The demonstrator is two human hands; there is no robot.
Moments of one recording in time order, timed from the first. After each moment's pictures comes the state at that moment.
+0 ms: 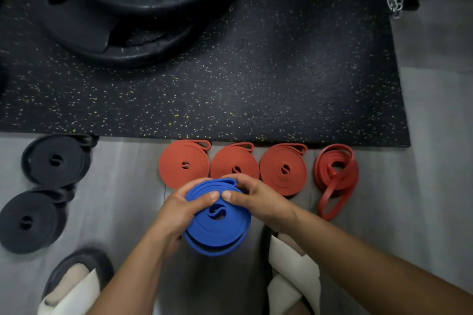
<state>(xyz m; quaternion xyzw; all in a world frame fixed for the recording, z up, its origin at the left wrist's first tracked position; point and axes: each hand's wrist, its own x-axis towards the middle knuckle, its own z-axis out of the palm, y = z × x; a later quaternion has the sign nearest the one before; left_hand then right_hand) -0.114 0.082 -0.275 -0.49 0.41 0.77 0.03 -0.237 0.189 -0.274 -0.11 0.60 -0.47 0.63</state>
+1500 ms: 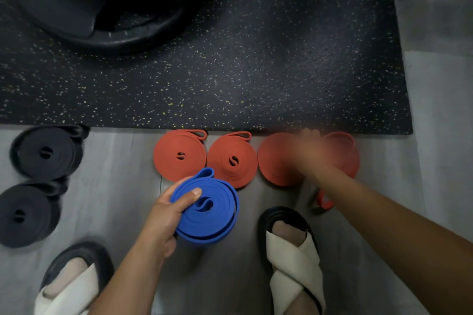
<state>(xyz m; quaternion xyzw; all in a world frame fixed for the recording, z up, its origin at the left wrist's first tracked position) -0.096 0.091 -0.294 -0.55 0.33 0.76 -0.03 -0.335 0.222 -0.318 -0.21 0.94 0.01 0.27</state>
